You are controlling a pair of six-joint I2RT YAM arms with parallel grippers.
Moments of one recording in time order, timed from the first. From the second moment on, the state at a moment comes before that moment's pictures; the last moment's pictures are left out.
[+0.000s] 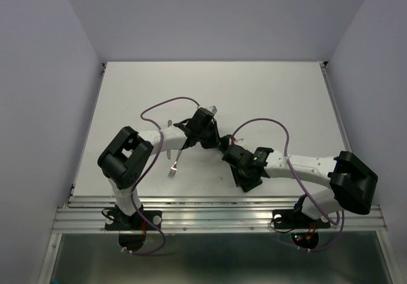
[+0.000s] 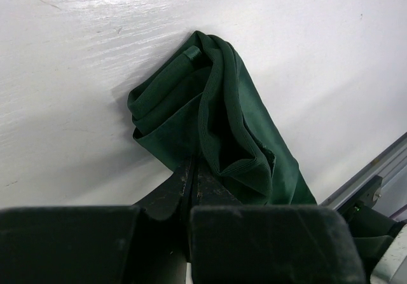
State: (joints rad) left arm -0.74 1.77 0.99 -0.05 0.20 -0.77; right arm 1.01 1.41 0.80 -0.68 0.24 0.70
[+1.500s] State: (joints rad) left arm -0.70 1.78 0.97 -0.02 0.22 -0.75; right arm 1.05 1.44 0.86 -0.81 0.34 0.75
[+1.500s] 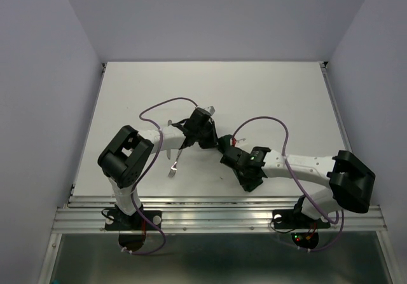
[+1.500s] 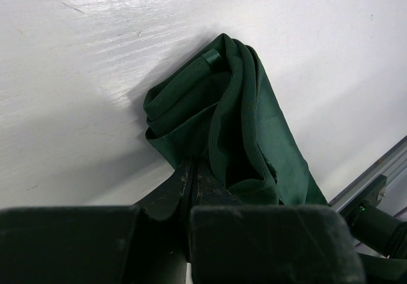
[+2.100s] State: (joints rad) left arm -0.70 1.78 0.97 -0.01 0.23 -0.75; right arm 0.95 1.33 0.98 -0.70 0.35 0.72
